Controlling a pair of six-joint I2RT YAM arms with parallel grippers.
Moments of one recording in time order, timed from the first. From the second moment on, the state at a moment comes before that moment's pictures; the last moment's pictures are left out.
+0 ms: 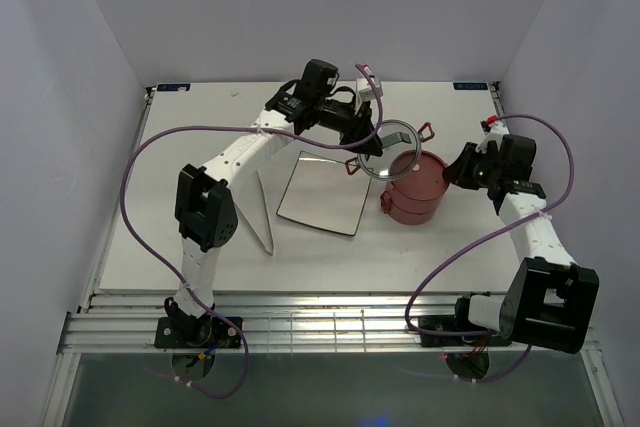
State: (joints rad) left arm -0.62 2.08 2.01 -0.54 1.02 0.25; right arm -0.16 1.27 0.83 -0.22 -0.48 0.10
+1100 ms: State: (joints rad) left arm -0.81 2.21 2.15 -0.57 0.81 0.02; right arm -0.12 0.68 0.65 -0.43 -0.25 0.33
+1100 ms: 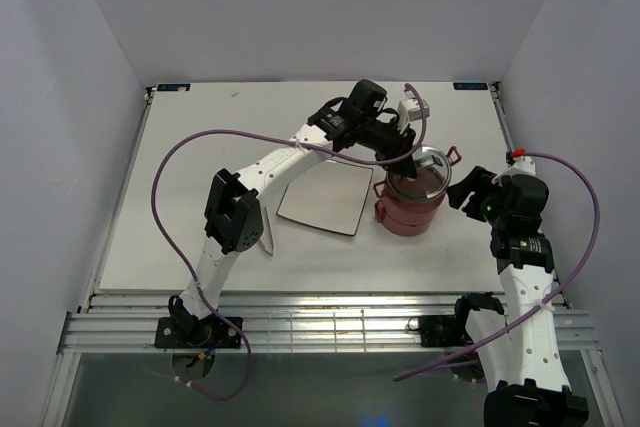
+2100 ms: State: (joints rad) left arm -0.82 2.26 2.18 -0.61 0.74 0.00; right arm -0.12 0.70 0.71 -0.44 -0.27 0.31
